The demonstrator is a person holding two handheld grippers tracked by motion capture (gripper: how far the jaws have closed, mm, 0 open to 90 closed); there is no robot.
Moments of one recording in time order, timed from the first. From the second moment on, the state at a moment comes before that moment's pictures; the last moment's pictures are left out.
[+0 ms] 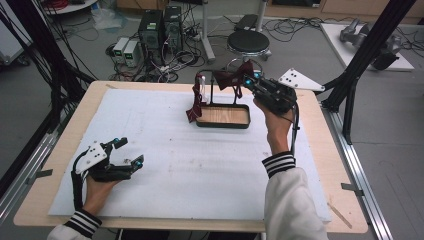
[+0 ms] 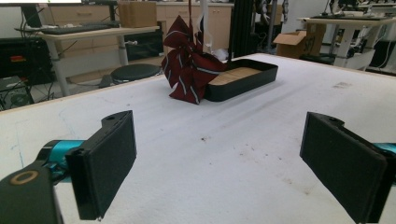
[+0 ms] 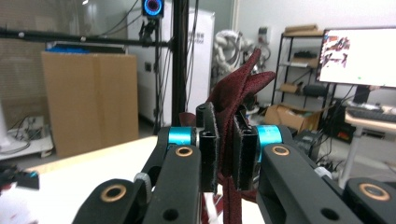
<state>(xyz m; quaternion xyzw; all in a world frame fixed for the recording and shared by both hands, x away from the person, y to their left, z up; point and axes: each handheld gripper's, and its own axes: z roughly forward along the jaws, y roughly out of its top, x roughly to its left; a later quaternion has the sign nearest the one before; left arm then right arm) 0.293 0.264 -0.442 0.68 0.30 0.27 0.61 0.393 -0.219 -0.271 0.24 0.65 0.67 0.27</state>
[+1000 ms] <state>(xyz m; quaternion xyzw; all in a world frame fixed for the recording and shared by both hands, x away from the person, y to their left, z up) 0.295 0.269 -0.450 0.67 0.31 0.27 0.62 0.419 -0.220 -0.282 0.26 0.60 0.67 0.35</state>
